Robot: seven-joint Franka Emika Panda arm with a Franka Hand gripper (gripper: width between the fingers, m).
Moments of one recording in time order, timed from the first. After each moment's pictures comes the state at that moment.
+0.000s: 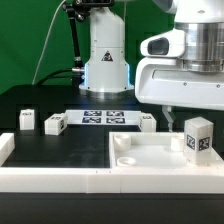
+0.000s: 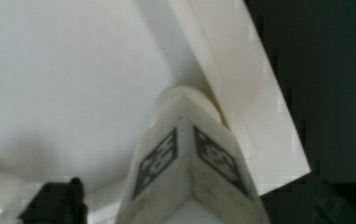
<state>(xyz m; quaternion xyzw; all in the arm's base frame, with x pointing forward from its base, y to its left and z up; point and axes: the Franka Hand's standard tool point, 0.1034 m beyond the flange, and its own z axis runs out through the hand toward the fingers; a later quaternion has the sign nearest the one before) 0.630 0.119 0.078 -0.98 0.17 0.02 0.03</state>
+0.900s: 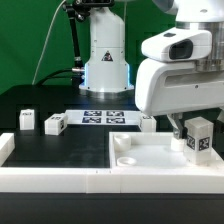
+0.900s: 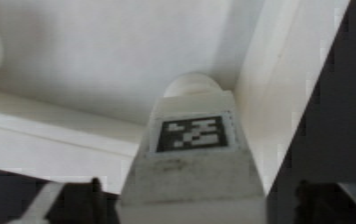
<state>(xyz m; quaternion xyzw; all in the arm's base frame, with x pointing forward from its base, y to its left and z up) 0.633 0.117 0.078 -0.99 -0.14 0.01 0.02</state>
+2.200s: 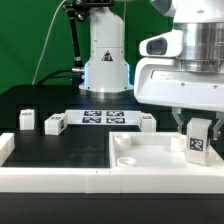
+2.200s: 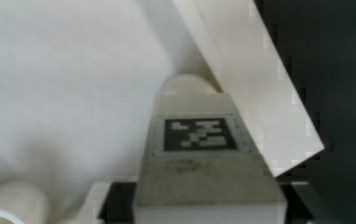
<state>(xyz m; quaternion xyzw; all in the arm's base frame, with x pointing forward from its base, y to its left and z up) 0.631 0.115 0.076 -0.95 0.32 0.01 0.02</state>
